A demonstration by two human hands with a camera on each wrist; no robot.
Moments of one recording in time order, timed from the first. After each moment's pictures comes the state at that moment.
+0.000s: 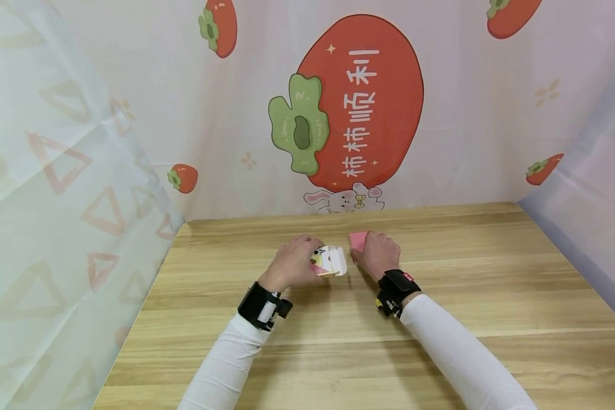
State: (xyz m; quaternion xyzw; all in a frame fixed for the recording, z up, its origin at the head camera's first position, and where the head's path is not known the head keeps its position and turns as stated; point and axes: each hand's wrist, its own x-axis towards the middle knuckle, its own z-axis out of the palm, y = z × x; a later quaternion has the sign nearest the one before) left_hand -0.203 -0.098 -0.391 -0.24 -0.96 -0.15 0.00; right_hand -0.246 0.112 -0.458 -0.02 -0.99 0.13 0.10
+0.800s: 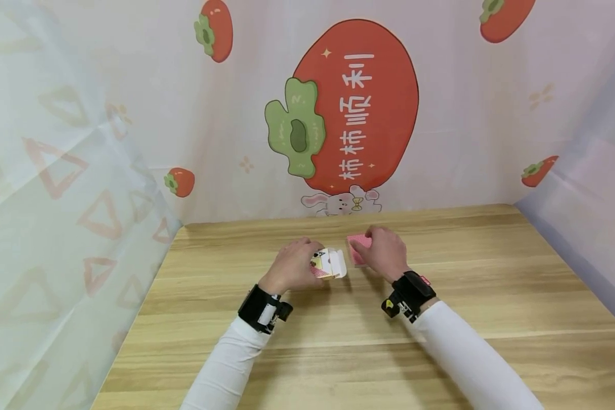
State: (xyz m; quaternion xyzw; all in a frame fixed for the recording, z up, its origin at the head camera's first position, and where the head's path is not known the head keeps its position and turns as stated) left_hand -0.205 -0.093 -0.394 -0.25 -0.96 -0.15 0.00; right_hand -0.231 0.130 -0.427 0.05 -0.96 0.26 0.13
